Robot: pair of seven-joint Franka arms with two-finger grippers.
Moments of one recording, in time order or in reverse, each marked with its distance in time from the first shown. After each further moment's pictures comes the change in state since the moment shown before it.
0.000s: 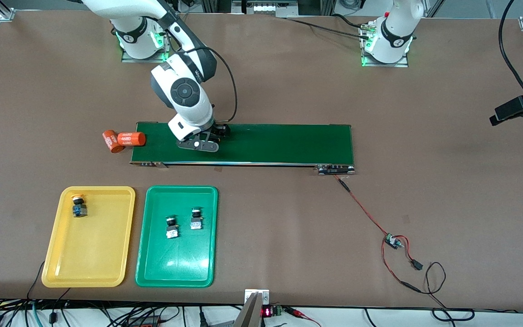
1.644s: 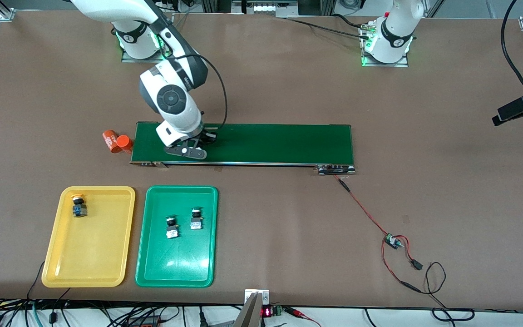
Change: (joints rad) left arm 0.009 0.002 0.000 0.000 0.000 0.000 0.000; right arm -0.049 -0.028 -0.031 0.055 0.000 -0.089 -0.064
